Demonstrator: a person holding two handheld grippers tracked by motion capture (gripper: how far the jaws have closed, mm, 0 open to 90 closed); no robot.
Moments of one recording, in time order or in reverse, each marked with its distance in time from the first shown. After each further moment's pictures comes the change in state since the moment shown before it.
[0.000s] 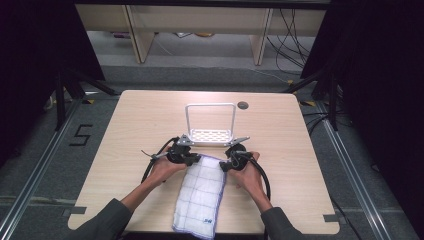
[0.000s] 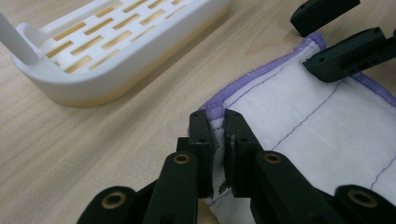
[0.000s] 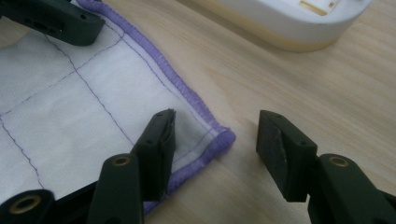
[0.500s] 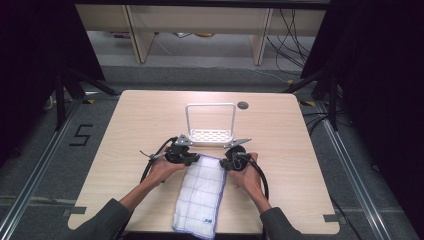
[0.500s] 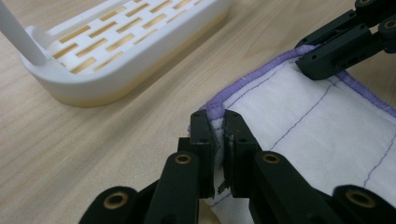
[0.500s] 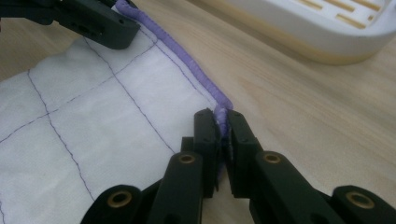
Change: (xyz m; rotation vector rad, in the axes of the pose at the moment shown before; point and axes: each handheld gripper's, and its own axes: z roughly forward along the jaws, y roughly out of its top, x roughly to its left) left arm 0.001 -0.001 -0.004 -0.026 -0.002 -0.011; right arm 0.002 -0.004 -0.001 -0.044 0.106 -0.004
